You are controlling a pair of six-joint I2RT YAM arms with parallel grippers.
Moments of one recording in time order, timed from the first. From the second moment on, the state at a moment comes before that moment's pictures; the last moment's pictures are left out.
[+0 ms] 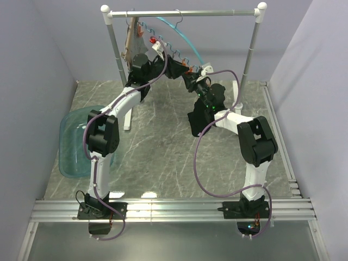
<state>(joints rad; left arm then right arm) -0.37 2.18 1.92 0.47 0.71 -0.51 0.38 1.94 1.25 1.01 -0.23 0.05</state>
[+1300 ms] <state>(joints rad) -0.37 2.17 1.92 0.43 0.68 -0.42 0.39 1.95 1.27 0.99 -0.22 0.06</state>
